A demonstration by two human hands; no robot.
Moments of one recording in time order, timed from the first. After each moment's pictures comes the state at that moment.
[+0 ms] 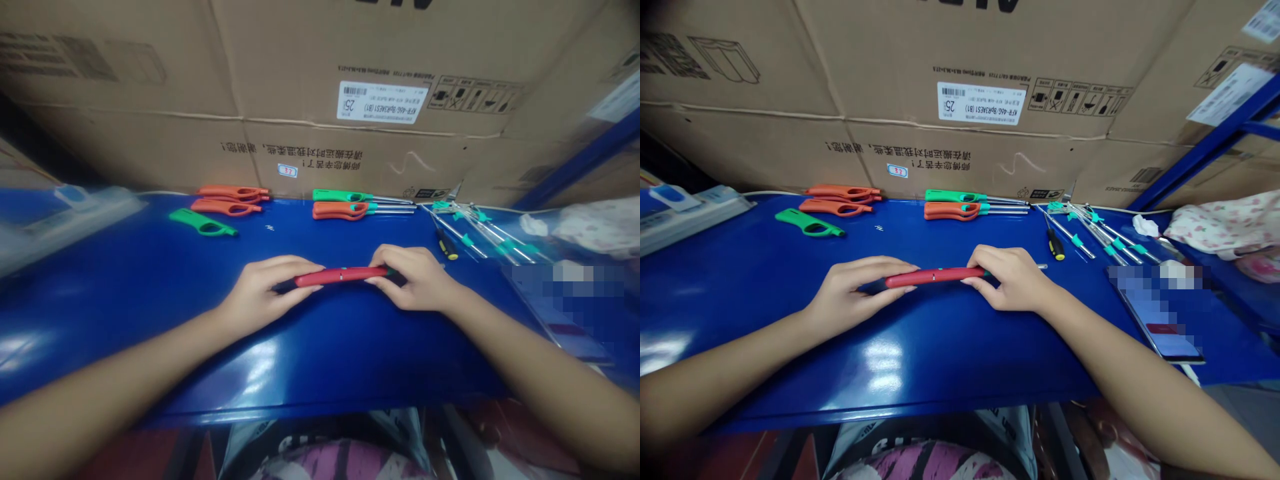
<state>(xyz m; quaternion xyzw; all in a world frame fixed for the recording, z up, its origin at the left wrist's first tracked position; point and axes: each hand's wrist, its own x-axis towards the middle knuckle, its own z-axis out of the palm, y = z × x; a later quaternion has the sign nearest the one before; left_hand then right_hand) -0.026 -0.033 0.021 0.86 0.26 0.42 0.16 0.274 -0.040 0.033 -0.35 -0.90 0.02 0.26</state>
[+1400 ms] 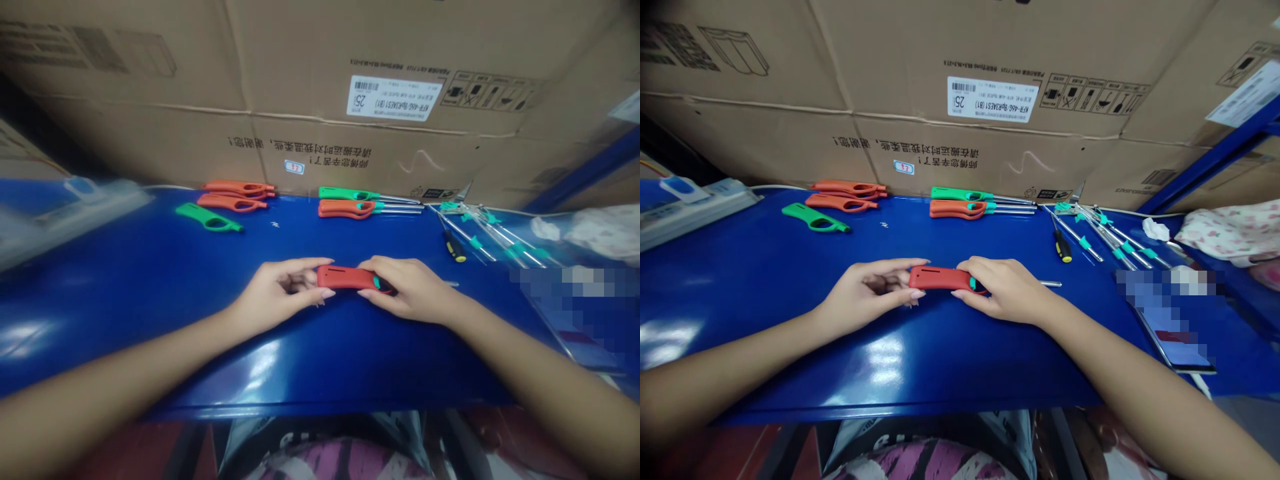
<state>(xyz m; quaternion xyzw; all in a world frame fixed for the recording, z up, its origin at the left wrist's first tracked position) -0.015 -0.045 0.017 0.69 0.34 0.38 0.51 0.256 -0.049 0.036 -0.38 -0.91 0.07 0.16</state>
